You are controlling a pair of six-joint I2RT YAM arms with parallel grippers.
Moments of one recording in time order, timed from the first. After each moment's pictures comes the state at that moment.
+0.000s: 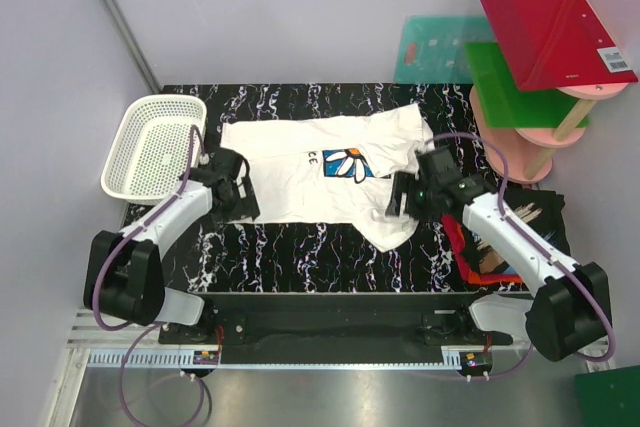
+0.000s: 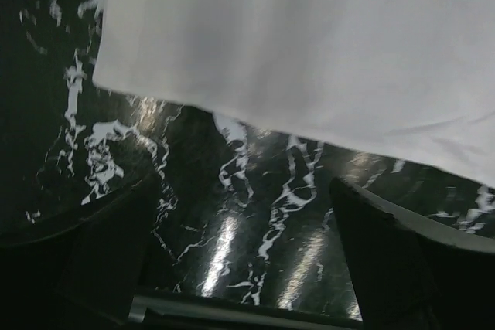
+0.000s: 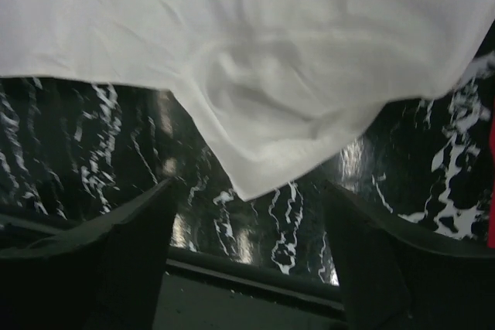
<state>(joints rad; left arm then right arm) -0.27 1.37 0.94 -0.76 -0.16 -0.55 0.40 1.23 1.00 -0.66 -0.08 0.50</state>
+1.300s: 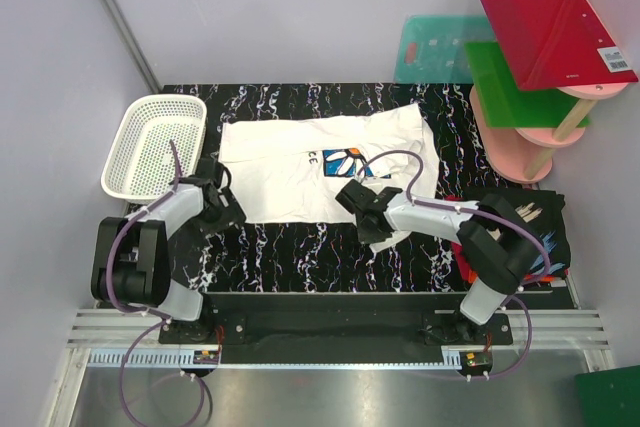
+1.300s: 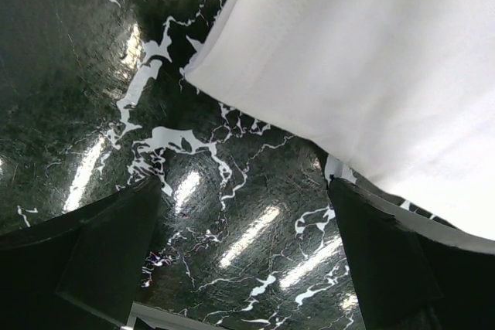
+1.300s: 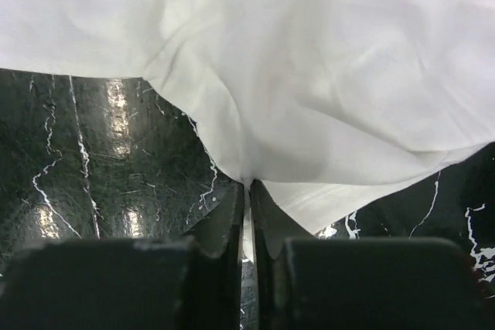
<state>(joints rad) -0.08 1.47 0.78 -0.67 -0.15 -0.65 0.83 1.68 0.97 -0.60 0.30 0.69</state>
